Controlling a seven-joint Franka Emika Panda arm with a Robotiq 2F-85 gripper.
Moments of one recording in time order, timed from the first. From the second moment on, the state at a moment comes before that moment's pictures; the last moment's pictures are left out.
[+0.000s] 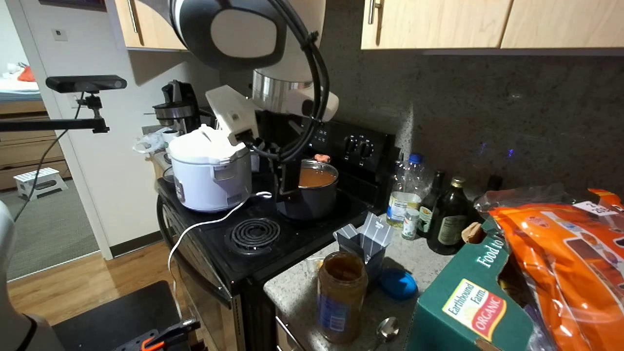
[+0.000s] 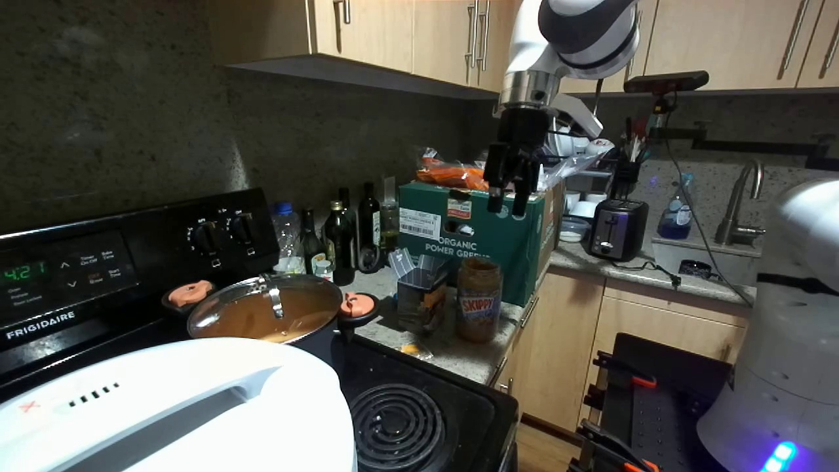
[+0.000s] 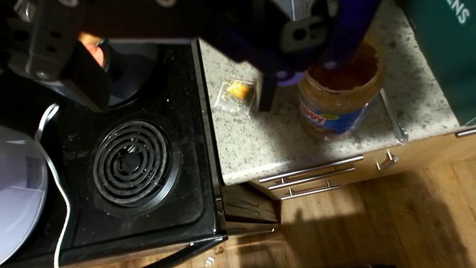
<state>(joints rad) 0.02 -0.51 -0.08 -2.52 0.23 2.02 -0.01</state>
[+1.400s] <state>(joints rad) 0.00 -0.32 -0.02 -2.44 0.28 2.16 0.23</state>
